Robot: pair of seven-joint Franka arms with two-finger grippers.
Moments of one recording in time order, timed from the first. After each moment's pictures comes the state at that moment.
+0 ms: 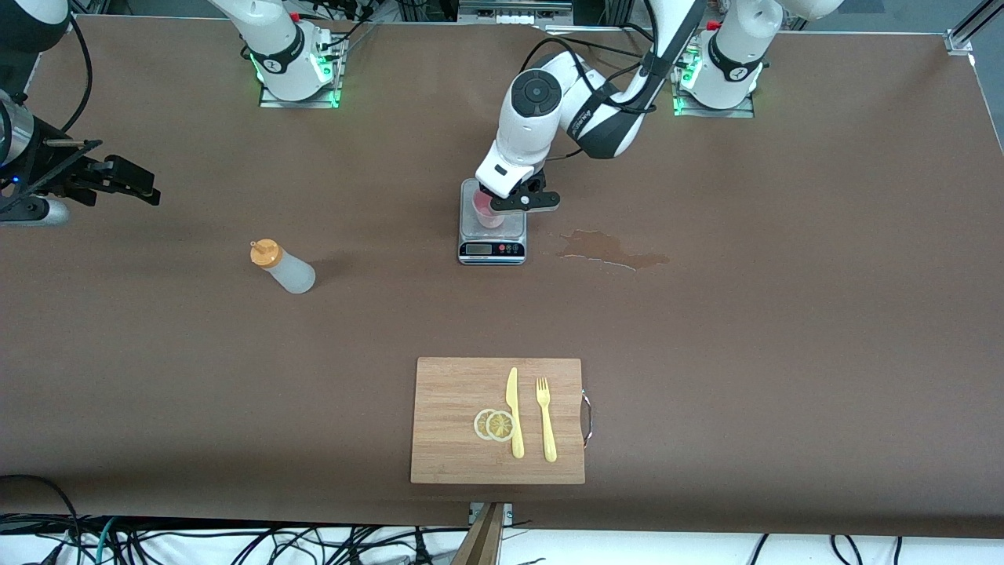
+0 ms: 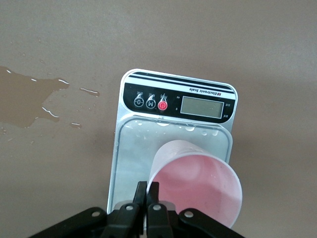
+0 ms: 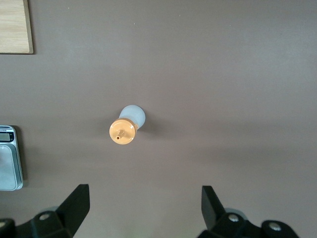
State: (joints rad) left arm -0.88 0.42 0.00 -1.91 -0.20 2.38 -0.91; right arm 0.03 0.02 -0.04 -1.67 0.03 1.62 -0.03
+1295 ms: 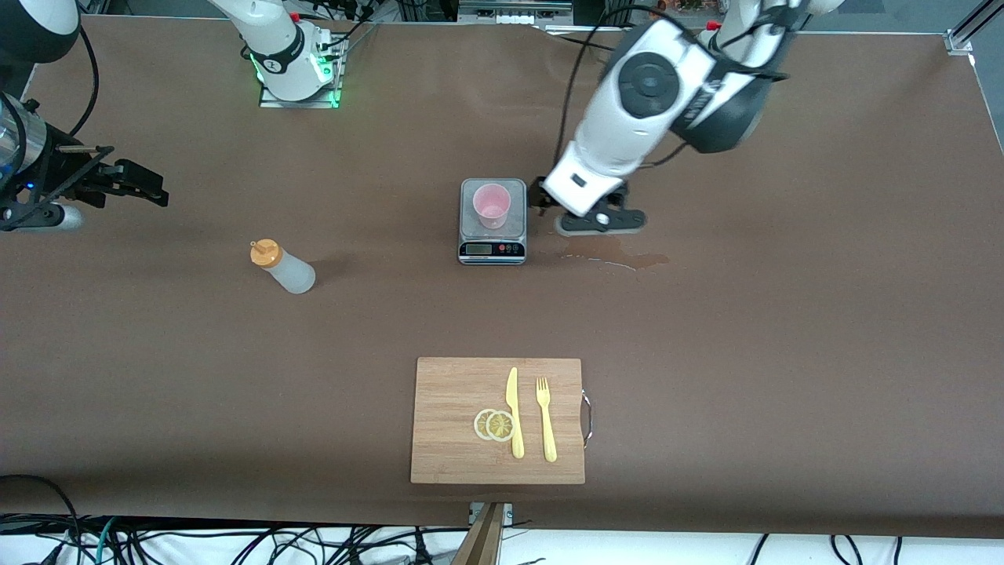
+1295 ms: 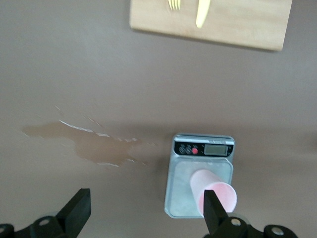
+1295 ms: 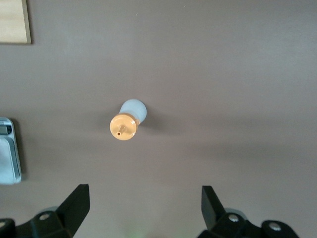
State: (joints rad) left arm -0.59 0.24 0.03 -1.69 -0.20 1.95 -0.61; right arm 0.03 0.04 -0.04 -1.68 0.03 1.59 -0.08
